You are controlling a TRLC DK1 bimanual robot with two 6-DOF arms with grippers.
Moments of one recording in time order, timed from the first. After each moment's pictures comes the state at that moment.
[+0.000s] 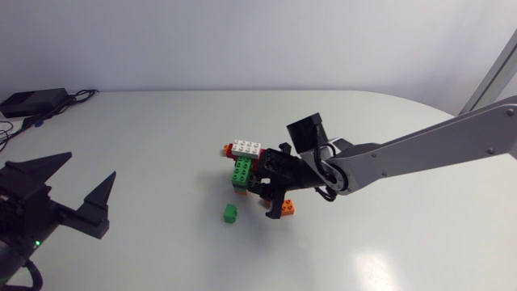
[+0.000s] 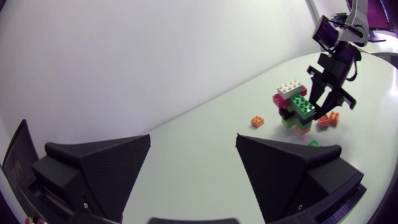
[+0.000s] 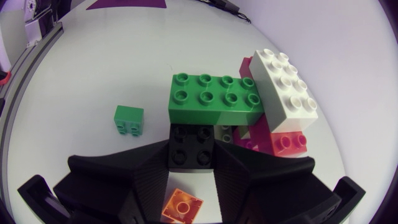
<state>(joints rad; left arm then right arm) -0.03 0.33 0.24 -0.06 0.11 0.47 0.57 1.82 0.93 0.20 -0.39 -0.73</state>
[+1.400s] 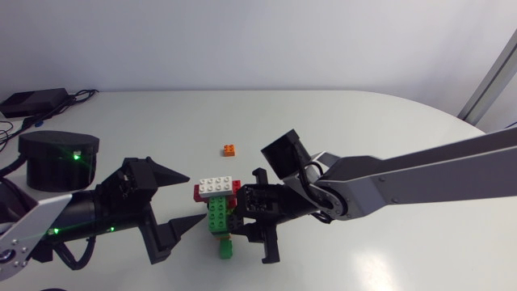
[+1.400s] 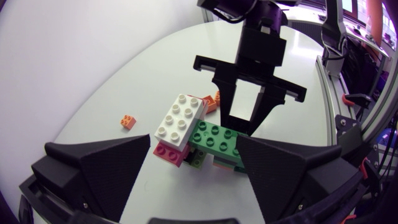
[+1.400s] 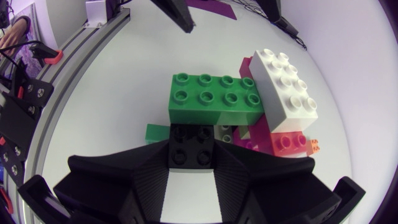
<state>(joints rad) -0.43 0.95 0.46 -0.12 0.36 0.57 0.76 1.70 0.88 -0.02 -0.45 -0.84</state>
